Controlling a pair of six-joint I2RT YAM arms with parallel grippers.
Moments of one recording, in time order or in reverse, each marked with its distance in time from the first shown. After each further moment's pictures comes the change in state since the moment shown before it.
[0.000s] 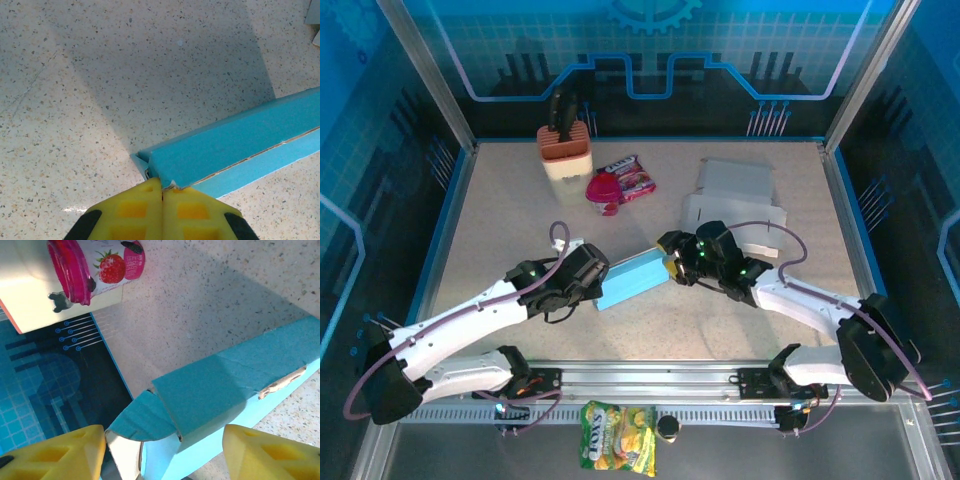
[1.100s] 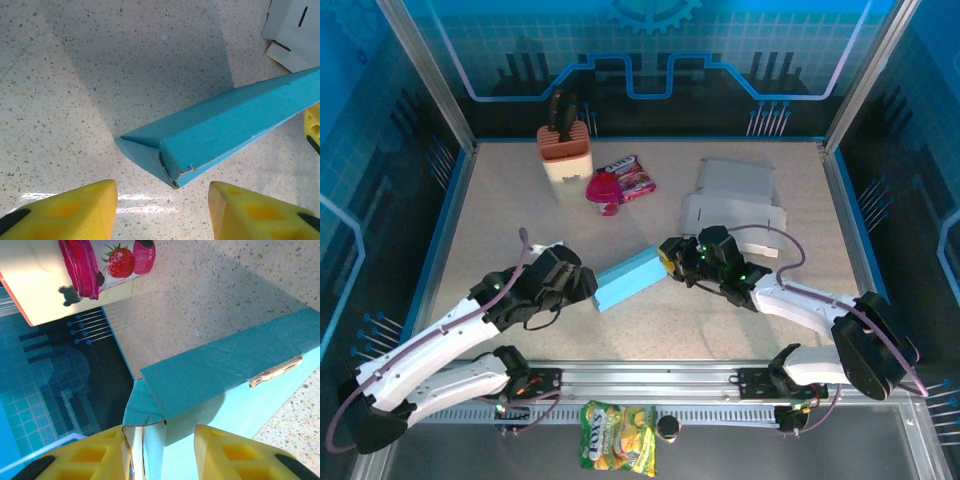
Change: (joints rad) left arm 0.075 -0.212 -0.045 -0.014 0.134 -0.055; right arm -0.005 0.008 -0.073 0.142 -0.019 0.001
